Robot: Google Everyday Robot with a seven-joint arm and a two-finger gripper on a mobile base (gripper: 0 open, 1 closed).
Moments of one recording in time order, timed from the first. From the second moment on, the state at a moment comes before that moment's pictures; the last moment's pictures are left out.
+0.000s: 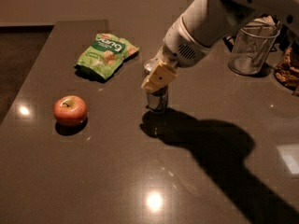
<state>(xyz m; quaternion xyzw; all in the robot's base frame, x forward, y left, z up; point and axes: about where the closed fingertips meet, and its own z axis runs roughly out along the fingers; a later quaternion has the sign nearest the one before) 0.514 -0.026 0.935 -0.58 0.76 0.16 0.26</state>
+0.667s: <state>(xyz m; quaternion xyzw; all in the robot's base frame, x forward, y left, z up) 0.497 0.000 0.990 -0.62 0.71 0.20 0.27</state>
